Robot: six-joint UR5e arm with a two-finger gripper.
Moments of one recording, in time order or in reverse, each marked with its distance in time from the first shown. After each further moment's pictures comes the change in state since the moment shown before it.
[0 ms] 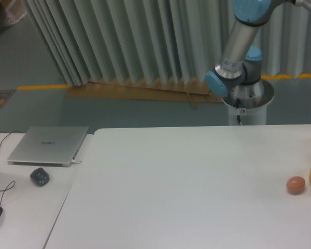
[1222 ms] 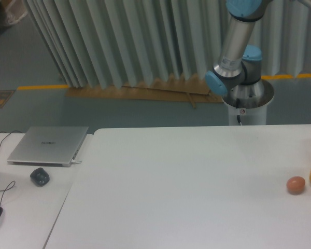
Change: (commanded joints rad) arm -0.014 0.068 0.025 -0.101 0.003 0.000
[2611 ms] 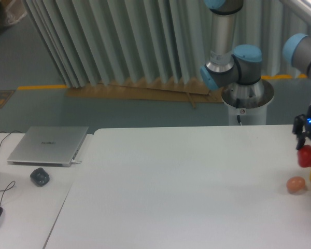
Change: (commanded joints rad) arm -0.373 0.023 0.037 -0.022 0.000 -0.129
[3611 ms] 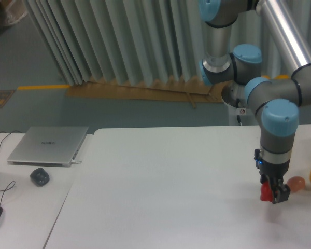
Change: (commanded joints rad) arm -0.143 -0.150 0.009 0.149 0.106 -0.035
